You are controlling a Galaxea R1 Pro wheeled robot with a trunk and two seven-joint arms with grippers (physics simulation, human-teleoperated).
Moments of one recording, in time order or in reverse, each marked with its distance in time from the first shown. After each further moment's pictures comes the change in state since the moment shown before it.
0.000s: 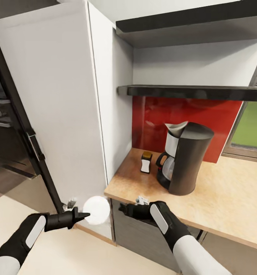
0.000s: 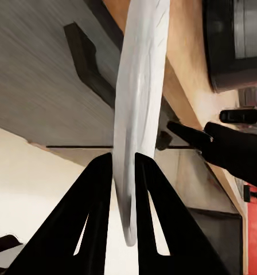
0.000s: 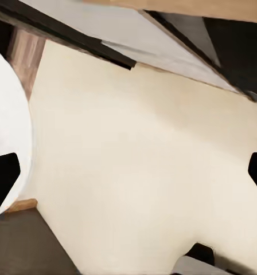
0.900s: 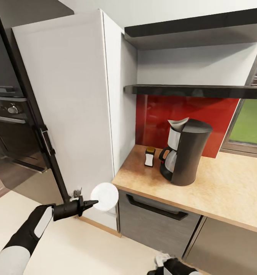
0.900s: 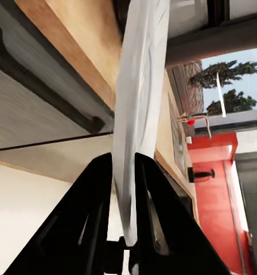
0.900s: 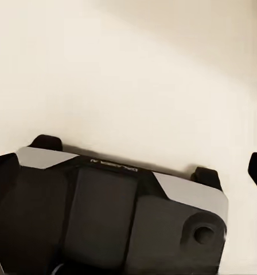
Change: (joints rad) left arm -0.058 -0.050 0.002 -0.013 0.022 0.019 -0.156; right arm 0.077 -0.051 0.089 0.653 0.335 -0.416 -0.044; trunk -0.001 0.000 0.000
